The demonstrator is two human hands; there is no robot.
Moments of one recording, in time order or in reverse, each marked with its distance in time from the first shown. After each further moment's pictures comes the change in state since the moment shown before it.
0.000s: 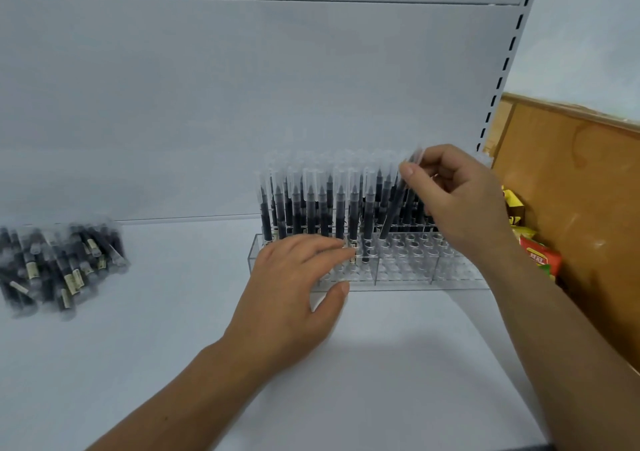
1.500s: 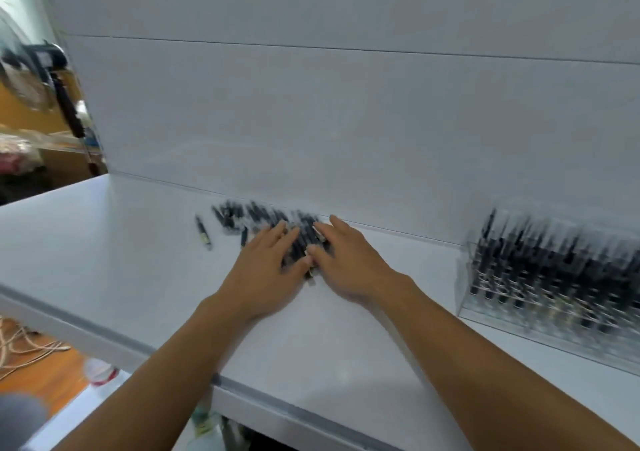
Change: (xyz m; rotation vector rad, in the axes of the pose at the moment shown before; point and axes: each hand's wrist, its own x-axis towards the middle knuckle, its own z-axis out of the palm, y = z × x) left_hand -0.112 -0.173 -0.164 0.205 -0.084 -0.710; right_hand -0.053 -0.123 0.314 -0.290 -0.894 -0.106
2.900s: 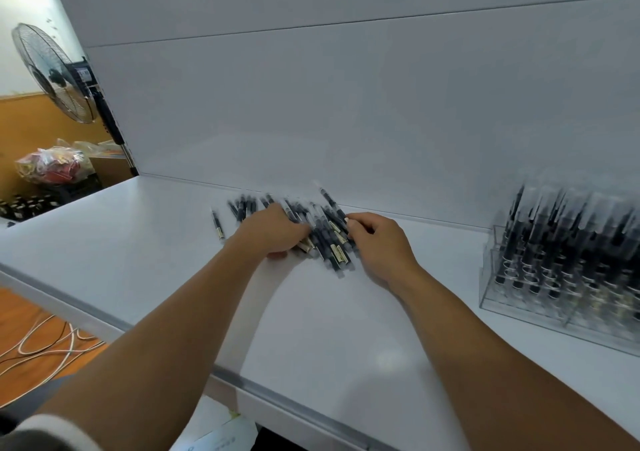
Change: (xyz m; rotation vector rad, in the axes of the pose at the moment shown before) left_hand 0.062 0.008 -0.025 0.039 -0.133 -0.429; right_hand 0.003 0.024 0.004 0.653 0.282 0.177
